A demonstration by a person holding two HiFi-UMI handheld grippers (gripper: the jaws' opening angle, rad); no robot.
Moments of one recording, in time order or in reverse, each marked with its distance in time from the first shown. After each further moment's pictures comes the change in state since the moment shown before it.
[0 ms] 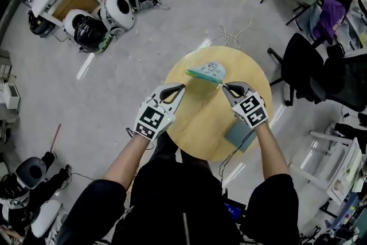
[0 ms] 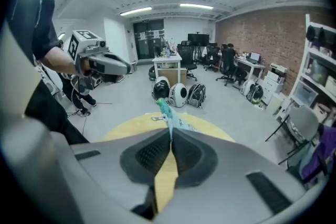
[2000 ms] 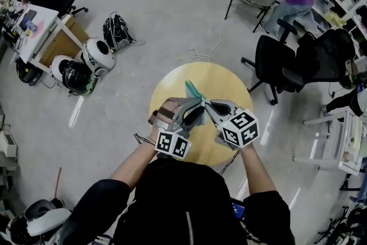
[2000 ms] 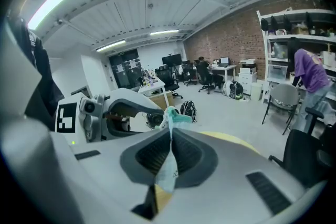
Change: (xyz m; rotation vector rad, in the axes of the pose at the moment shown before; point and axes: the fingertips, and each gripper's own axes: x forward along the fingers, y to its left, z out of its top) left arm 0.019 -0.159 0.079 0.959 -0.166 -0.108; right arm -0.130 0.069 0.063 0.340 -0.254 -0.123
